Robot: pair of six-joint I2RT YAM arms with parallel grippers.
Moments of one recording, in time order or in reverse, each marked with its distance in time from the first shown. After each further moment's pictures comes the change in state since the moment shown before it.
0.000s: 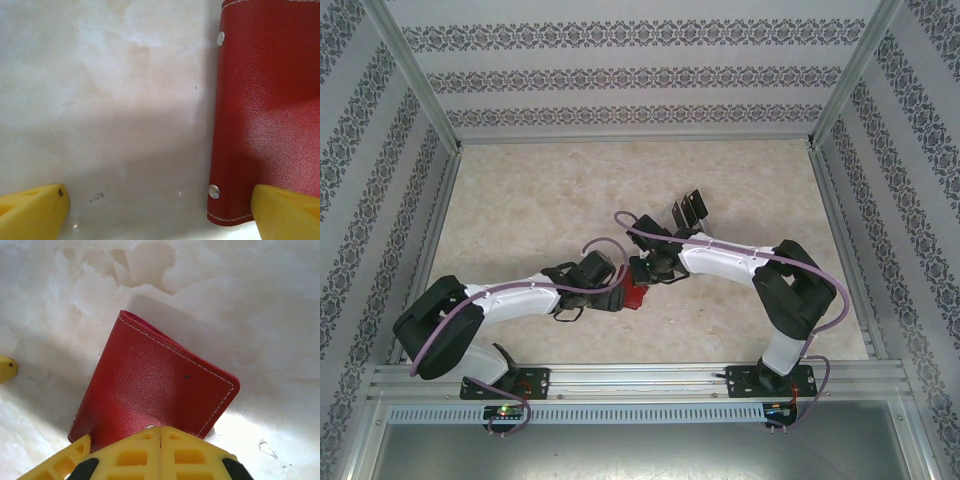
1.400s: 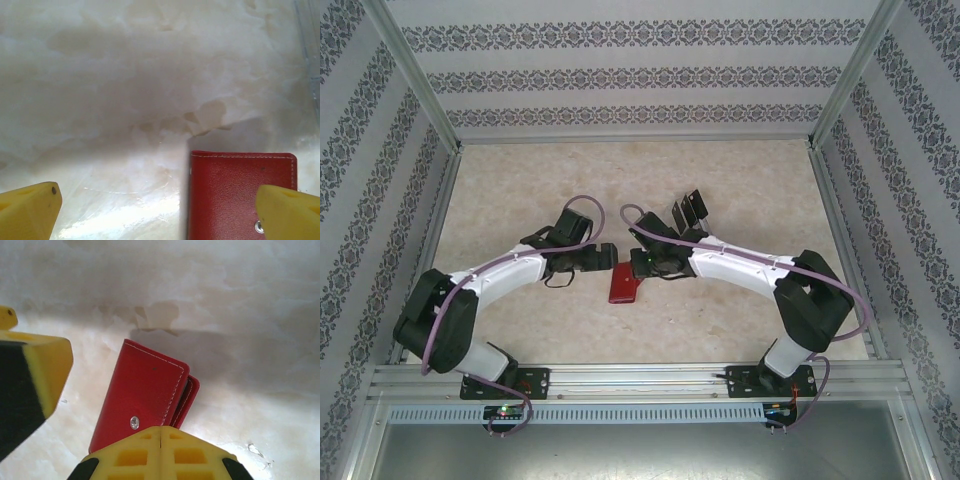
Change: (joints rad) left arm 0.288 0.021 0.180 -0.046 0.198 0.050; right arm 0.010 -0.111 -0.032 0.049 0.096 0.048
